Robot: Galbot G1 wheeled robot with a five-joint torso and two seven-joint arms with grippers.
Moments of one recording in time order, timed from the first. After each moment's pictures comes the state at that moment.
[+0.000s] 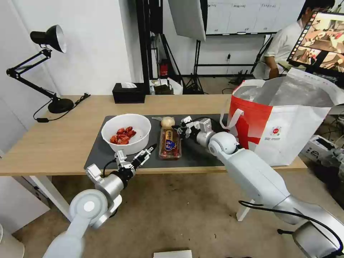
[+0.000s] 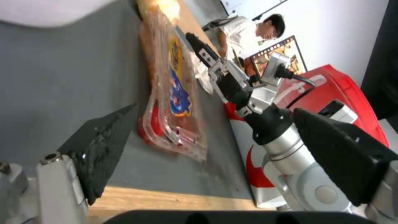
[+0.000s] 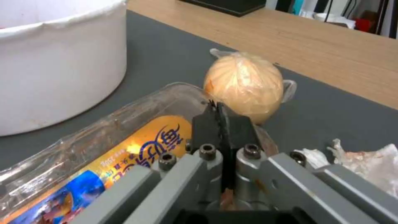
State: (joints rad) left arm 1.22 -1.16 -0.38 -2.04 -1.46 0.39 -0.19; right arm -0.40 1.14 -0.22 1.32 0.61 -0.35 -0.24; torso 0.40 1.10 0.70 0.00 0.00
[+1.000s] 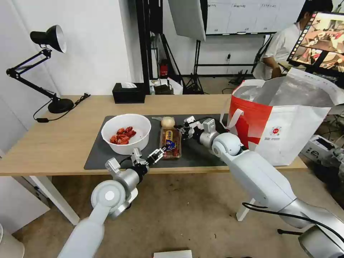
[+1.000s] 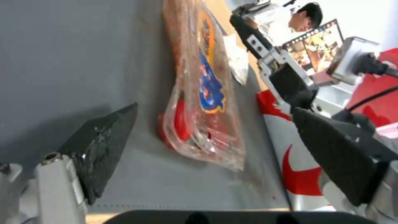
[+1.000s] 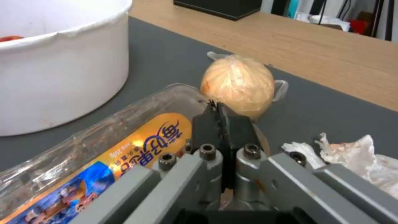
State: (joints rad) left arm 1.09 -1.21 -0.26 -1.95 -1.41 0.39 -0.35; right arm -0.43 1.11 -0.20 1.38 0.64 -0.35 -0.22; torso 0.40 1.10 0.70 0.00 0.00
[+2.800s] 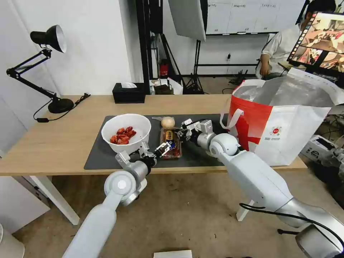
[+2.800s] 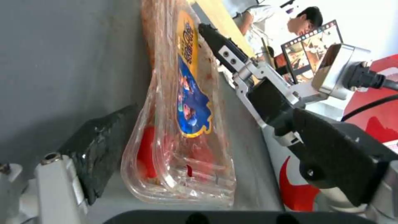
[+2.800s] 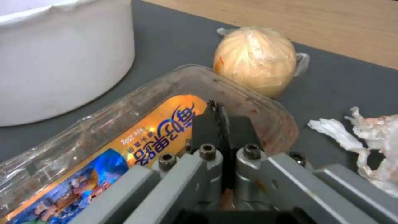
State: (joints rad) left arm 0.98 -1.24 -0.18 -1.87 -1.42 0.37 -0.38; right arm -0.42 1.13 -0.21 1.36 0.68 -0.43 -0.22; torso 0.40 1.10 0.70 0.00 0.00
